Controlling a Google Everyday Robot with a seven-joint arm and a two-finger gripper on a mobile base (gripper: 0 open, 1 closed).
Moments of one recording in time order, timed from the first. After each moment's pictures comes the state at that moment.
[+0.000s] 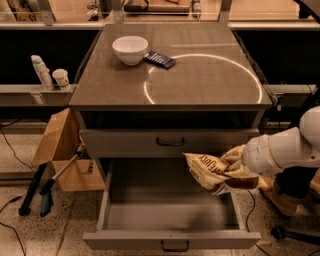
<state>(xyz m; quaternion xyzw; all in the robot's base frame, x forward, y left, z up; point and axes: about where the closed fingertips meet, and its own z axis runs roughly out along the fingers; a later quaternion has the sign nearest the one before) 0.475 -0.193 0.709 -0.65 0.67 0.16 0.32</state>
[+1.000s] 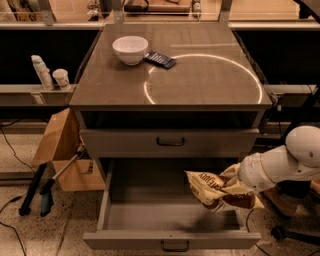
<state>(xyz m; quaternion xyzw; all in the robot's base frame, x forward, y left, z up) 0.464 -0.202 0.629 -0.61 0.71 0.22 0.27</state>
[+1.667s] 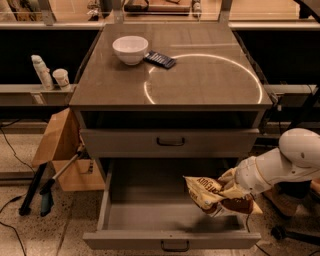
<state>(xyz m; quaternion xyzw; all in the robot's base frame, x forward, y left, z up) 0.459 -0.198 0.607 -0.60 0.72 0.24 0.24</state>
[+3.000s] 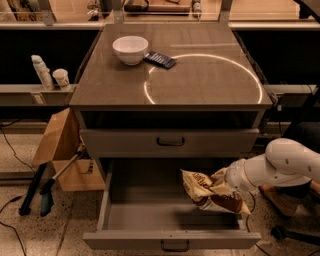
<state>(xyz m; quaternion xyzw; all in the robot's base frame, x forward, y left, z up) 0.498 -0.187 0.562 -0.54 0.76 0.22 0.27</state>
